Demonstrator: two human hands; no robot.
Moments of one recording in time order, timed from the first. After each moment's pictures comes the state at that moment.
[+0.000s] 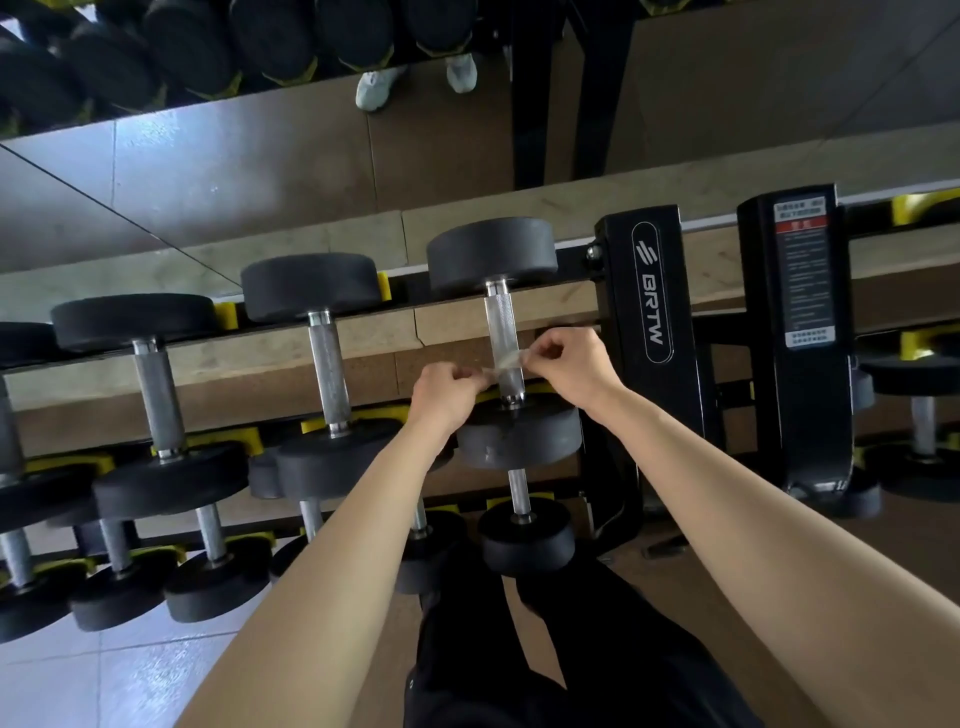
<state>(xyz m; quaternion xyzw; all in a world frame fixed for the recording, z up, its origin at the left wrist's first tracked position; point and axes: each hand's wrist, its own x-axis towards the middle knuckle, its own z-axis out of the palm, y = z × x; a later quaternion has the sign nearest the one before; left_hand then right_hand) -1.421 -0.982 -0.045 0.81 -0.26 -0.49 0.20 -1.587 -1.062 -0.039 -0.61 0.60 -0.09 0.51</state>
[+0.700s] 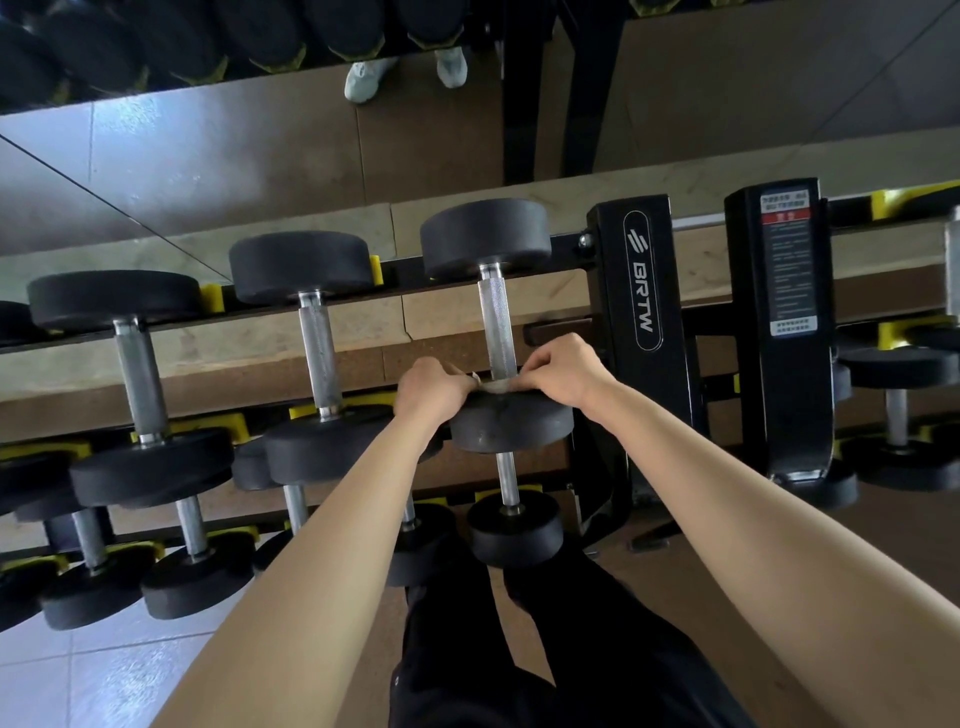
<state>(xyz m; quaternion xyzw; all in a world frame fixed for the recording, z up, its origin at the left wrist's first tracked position) -1.418 -0.975 -0.044 0.83 -0.27 -0.47 0.10 -1.589 -1.044 -0.028 -0.61 0.61 0.04 0.51</state>
